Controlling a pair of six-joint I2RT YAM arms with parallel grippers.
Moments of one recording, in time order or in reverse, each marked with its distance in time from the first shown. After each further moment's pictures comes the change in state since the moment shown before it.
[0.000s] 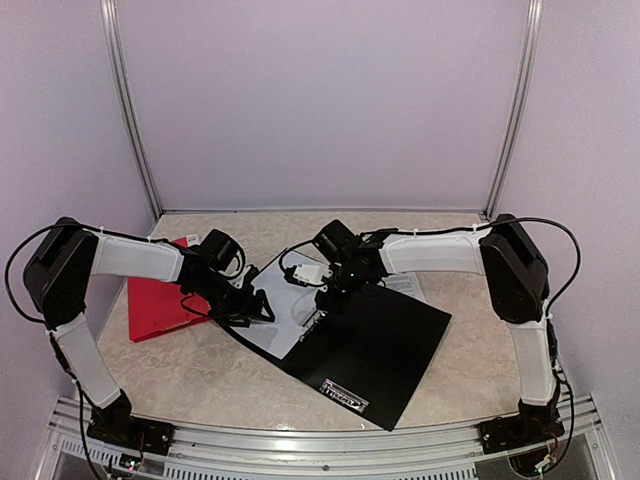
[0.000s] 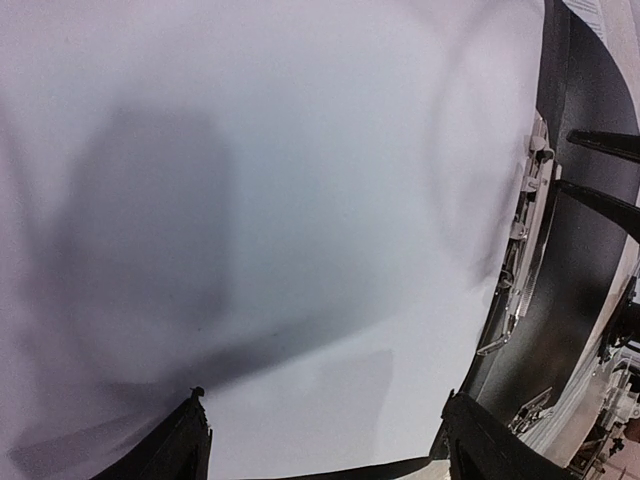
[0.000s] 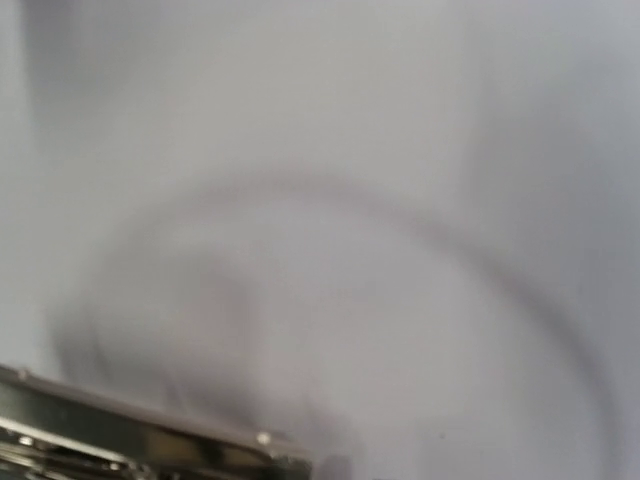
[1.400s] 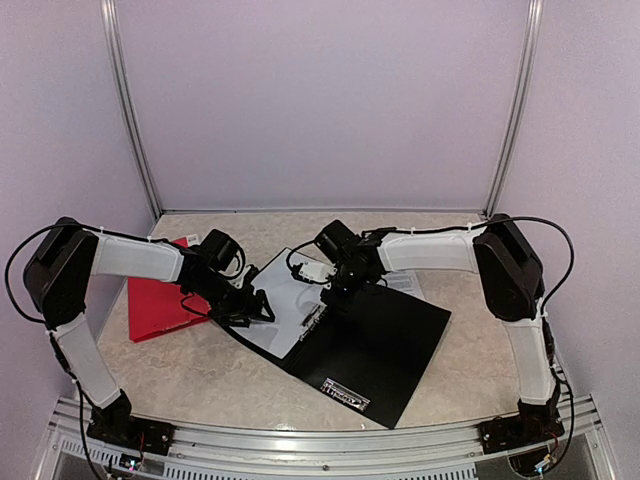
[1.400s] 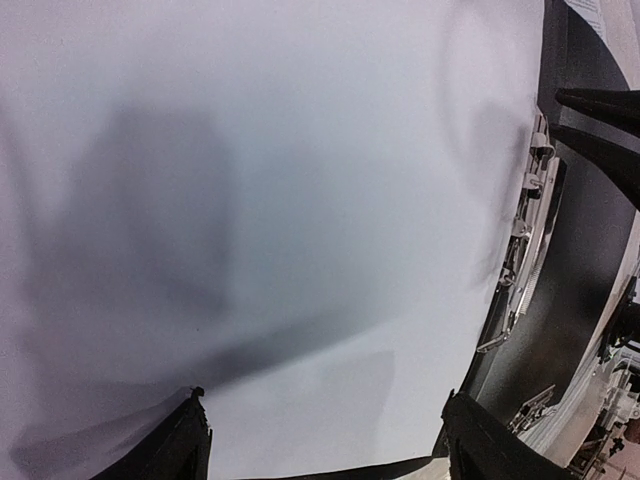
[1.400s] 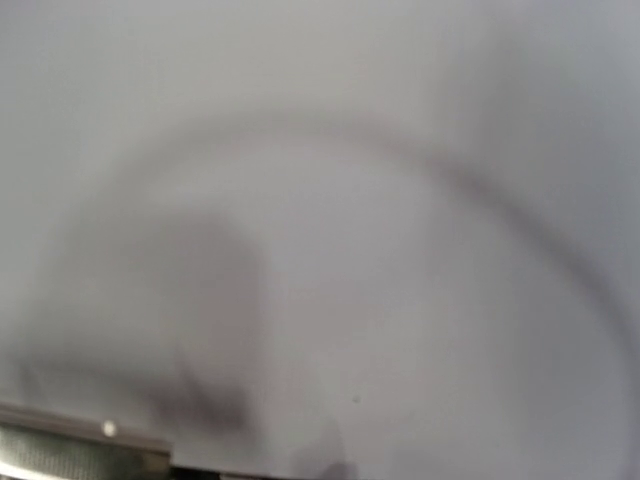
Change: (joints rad) left arm -0.001 0.000 0.000 0.000 0.000 0.000; right arm -0.024 0.040 0.035 -0.035 0.087 0.038
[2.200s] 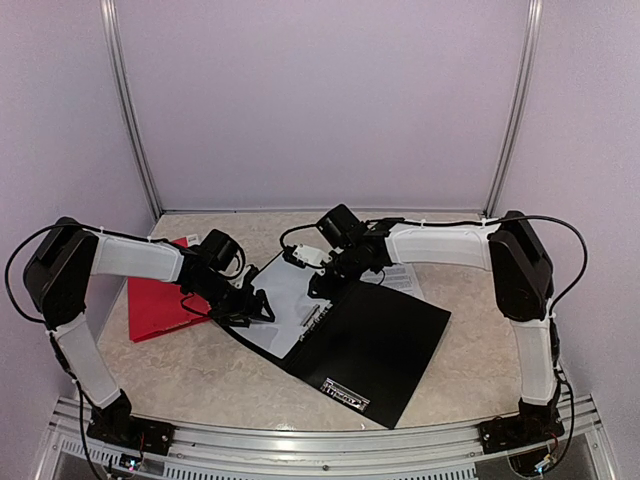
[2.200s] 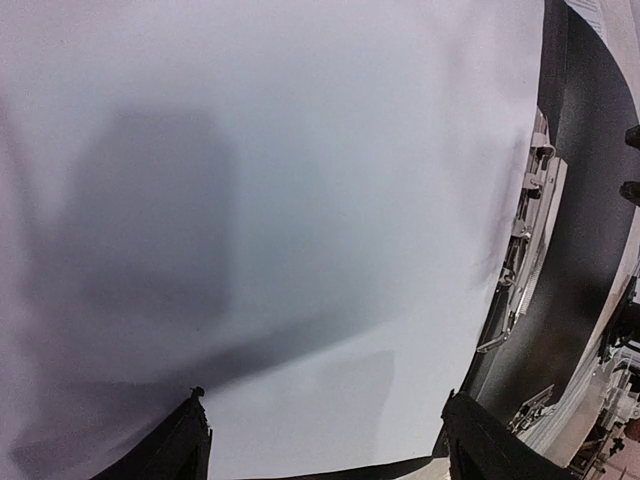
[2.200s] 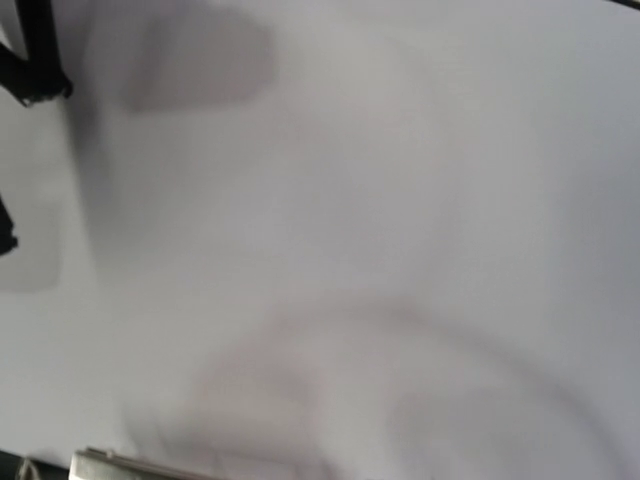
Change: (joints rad) left arm 0.000 0.000 0.000 0.000 0.000 0.000; right arm -0.002 -0.063 0.010 0.061 -0.208 0.098
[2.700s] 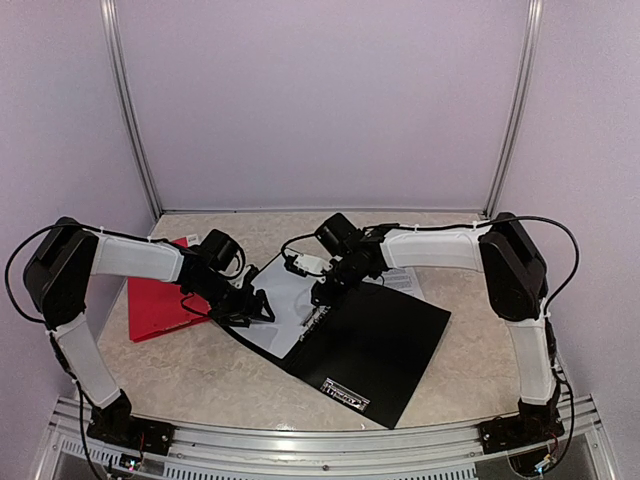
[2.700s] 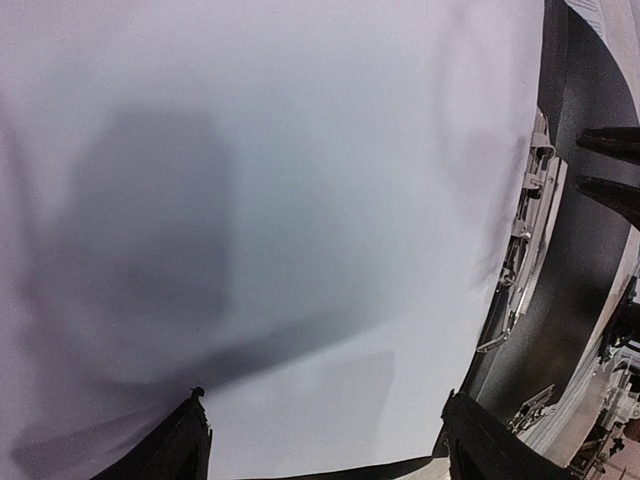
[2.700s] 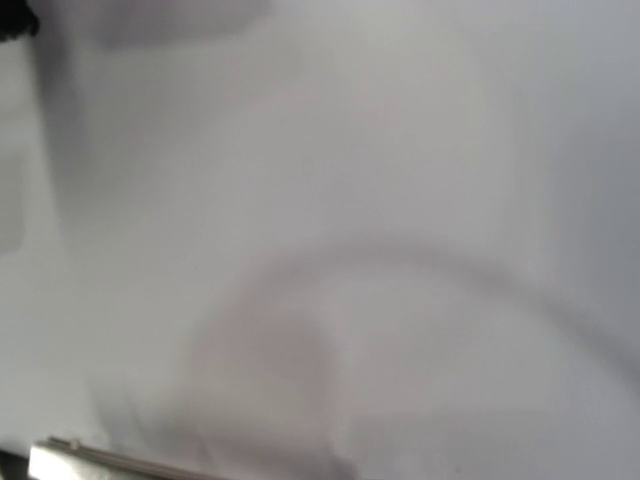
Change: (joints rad) left arm 0.000 0.000 0.000 0.000 0.000 0.000; right arm 0.002 0.037 -0.003 -0.017 0.012 0.000
